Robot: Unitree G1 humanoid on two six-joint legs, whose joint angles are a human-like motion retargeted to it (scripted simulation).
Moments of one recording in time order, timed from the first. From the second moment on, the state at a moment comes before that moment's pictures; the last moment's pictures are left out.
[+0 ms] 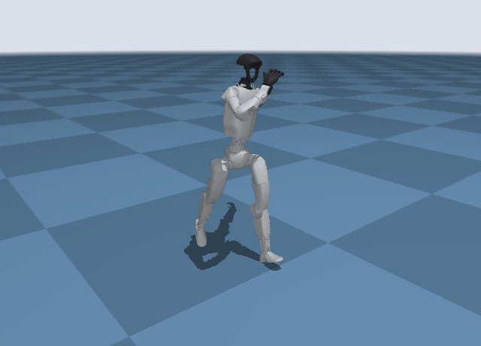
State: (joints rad) left arm 1.10 1.17 0.05 1.38 0.74 -0.13 -0.18; right arm -1.05 -0.59 0.54 -0.49 0.20 -0.27 -0.11; waist 0.52 -0.24 -0.02; left_leg -0.23 0.08 0.30 -0.08 -0.27 -0.07; right_leg 0.43 -0.12 -0.04 -0.09 0.37 0.26
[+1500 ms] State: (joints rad) left arm 0.34 0.82 -0.20 1.12 1.48 -0.01 -0.02; right arm -0.69 -0.53 0.13 -0.16 -0.42 -0.27 -0.11; waist 0.37 0.15 0.00; left_leg -0.02 -0.16 -0.26 0.04 -0.16 0.00; right_leg -0.36 -0.14 -0.07 0.99 -0.21 0.03
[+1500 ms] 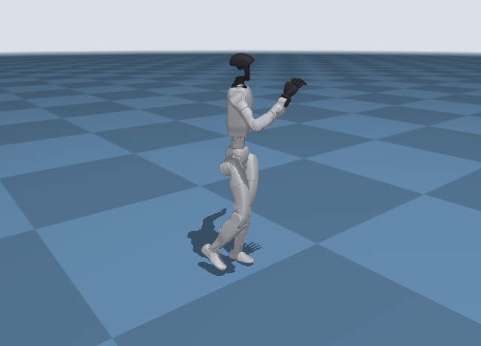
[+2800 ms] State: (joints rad) left arm 0.16 0.84 -0.22 0.96 1.48 0.15 -0.03; right arm 0.30 -0.34 -0.04 1.26 -0.50 -0.02 0.15; waist 0.13 0.10 0.12; left_leg 0.07 -0.04 0.04 0.07 -0.44 -0.02; right_leg -0.41 -0.16 -0.21 1.18 -0.07 0.06
